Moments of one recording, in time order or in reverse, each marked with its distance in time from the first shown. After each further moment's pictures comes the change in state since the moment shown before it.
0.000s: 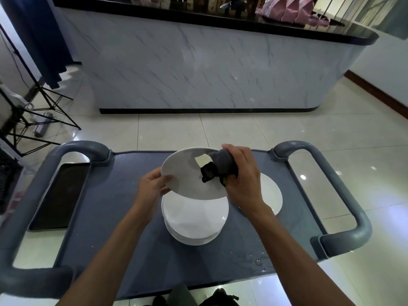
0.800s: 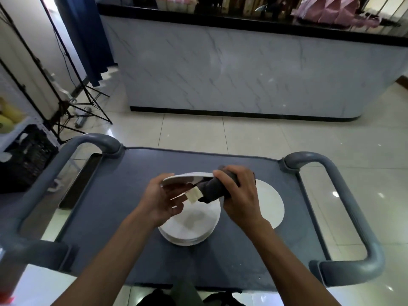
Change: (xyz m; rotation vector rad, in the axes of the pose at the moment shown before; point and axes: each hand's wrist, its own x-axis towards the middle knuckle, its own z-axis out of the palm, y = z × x) left_hand -0.037 0.012 0.069 -0.369 0.117 -0.528; right_hand -0.021 0.056 -0.017 -0.026 0.054 -0.418
